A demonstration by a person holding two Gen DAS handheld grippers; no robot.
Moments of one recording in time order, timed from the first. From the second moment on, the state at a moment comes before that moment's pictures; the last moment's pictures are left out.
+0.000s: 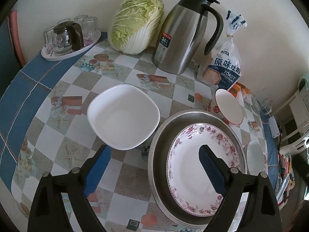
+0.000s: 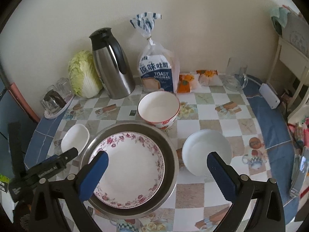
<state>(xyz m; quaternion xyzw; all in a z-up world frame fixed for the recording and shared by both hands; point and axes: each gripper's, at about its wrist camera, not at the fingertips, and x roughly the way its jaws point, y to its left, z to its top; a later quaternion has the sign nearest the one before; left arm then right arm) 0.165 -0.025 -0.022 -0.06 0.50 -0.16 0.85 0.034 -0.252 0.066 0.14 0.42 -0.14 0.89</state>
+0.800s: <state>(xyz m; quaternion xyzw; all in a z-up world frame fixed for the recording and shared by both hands) 0.260 -0.104 0.050 0.00 0.50 -0.23 0.83 0.116 -0.331 0.098 0.15 0.46 -0.16 0.86</state>
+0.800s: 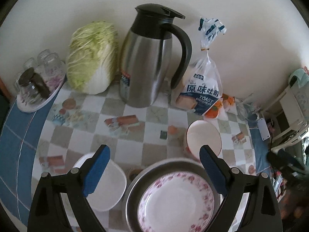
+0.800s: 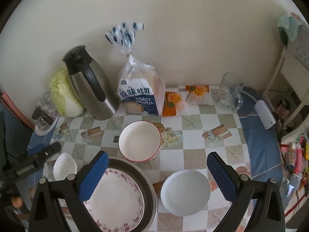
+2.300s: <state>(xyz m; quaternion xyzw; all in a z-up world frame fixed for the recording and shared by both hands) 0.286 -0.245 -0.095 0.05 0.61 -0.30 0.73 0.205 -0.364 -0.073 0.18 0.53 -0.13 0.82</state>
